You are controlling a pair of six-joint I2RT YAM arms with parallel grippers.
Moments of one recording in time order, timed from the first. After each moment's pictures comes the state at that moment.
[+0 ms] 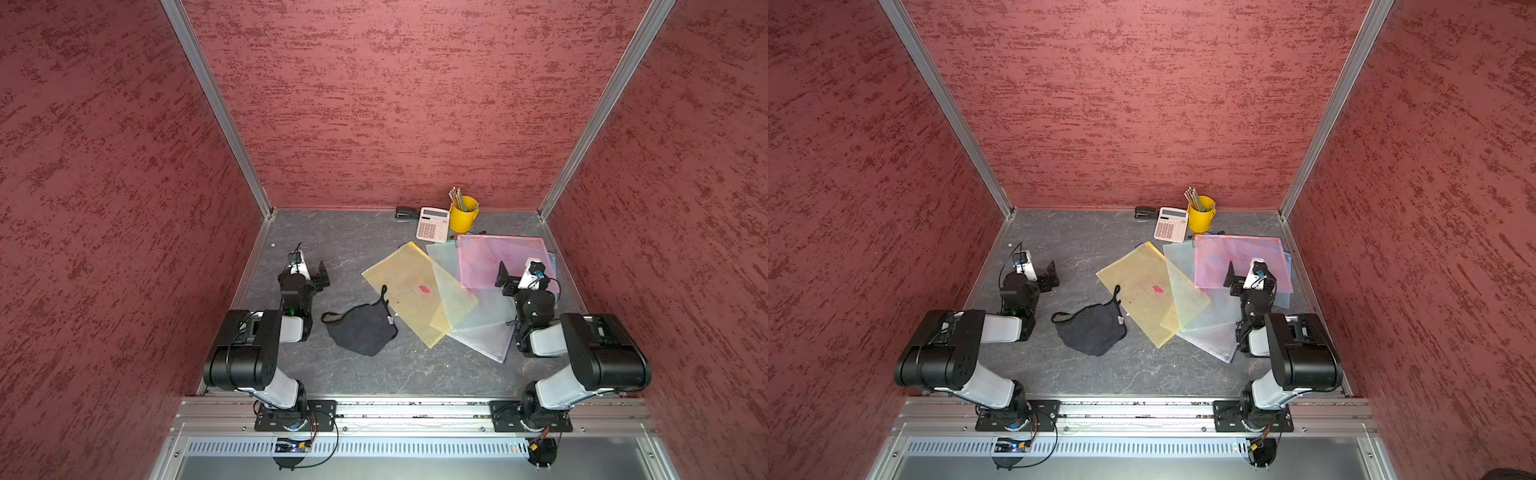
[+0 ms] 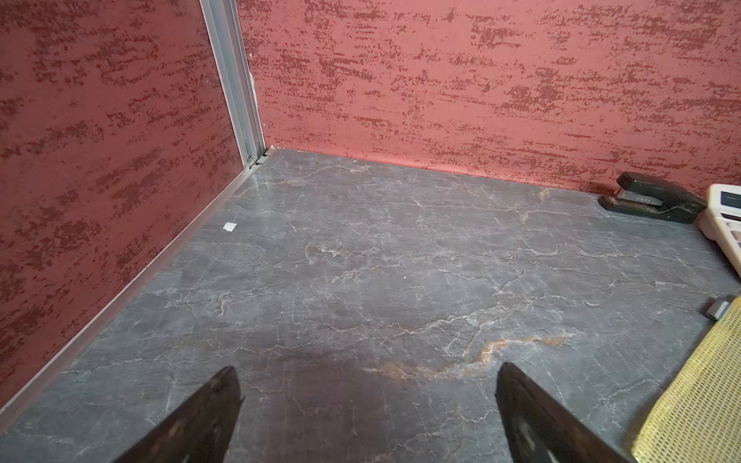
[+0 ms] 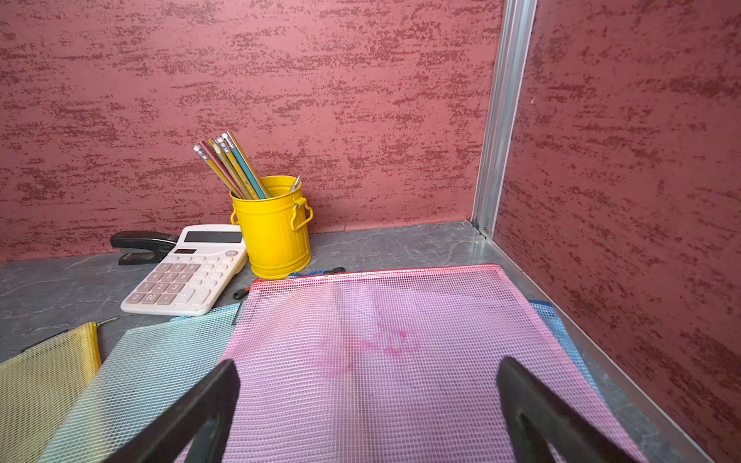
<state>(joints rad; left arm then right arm) 0.01 1.55 0.37 0.93 -0.15 -0.10 -0.03 1.56 0.23 1.33 0.09 0.06</state>
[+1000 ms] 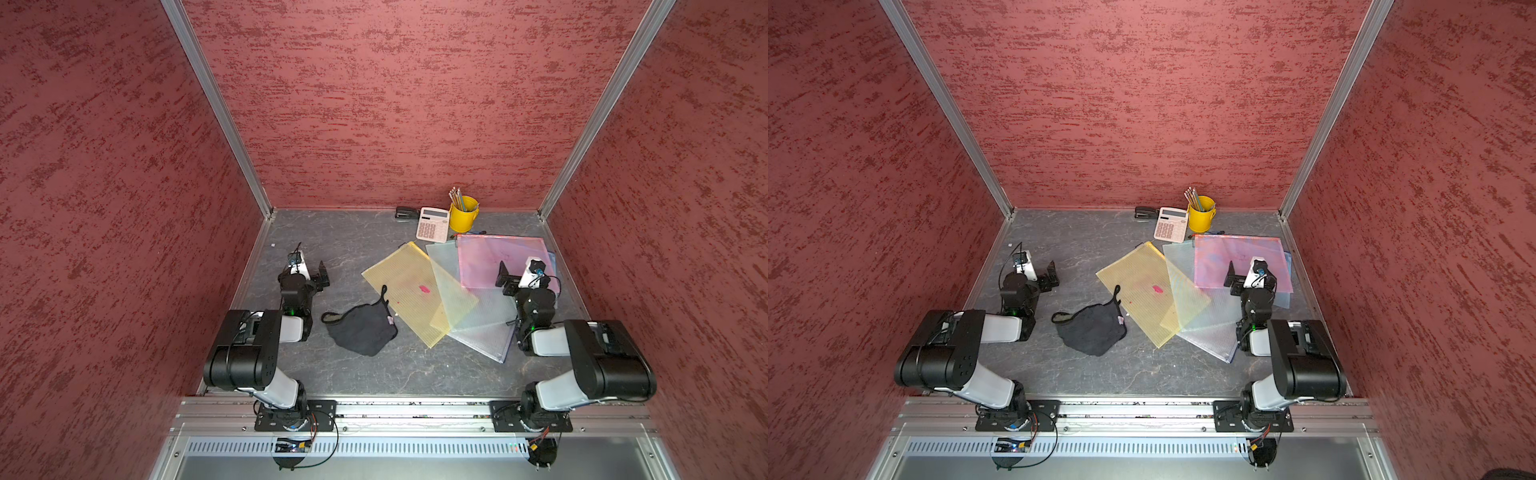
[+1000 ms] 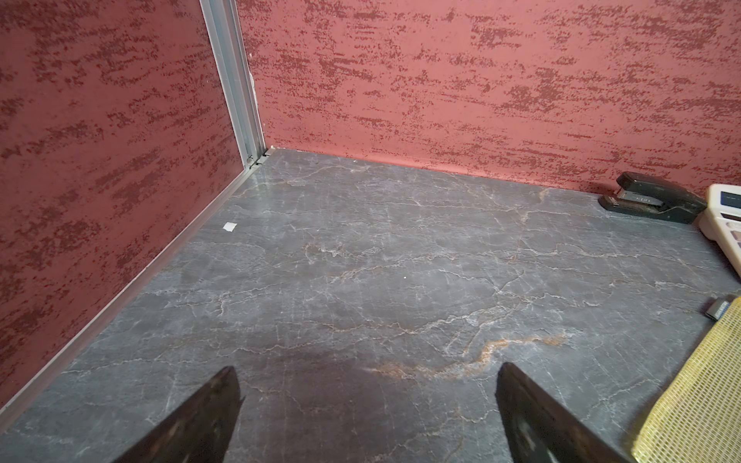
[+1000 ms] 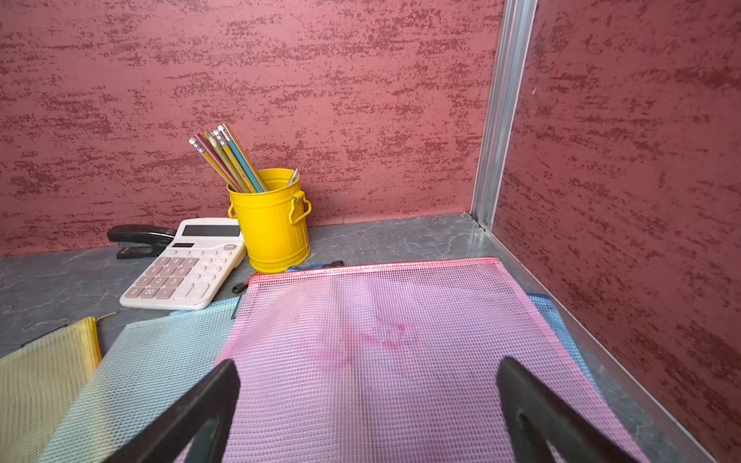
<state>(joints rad) 0.01 1.55 0.37 0.93 -0.15 -0.10 -0.03 1.45 0.28 1.13 0.09 0.07</state>
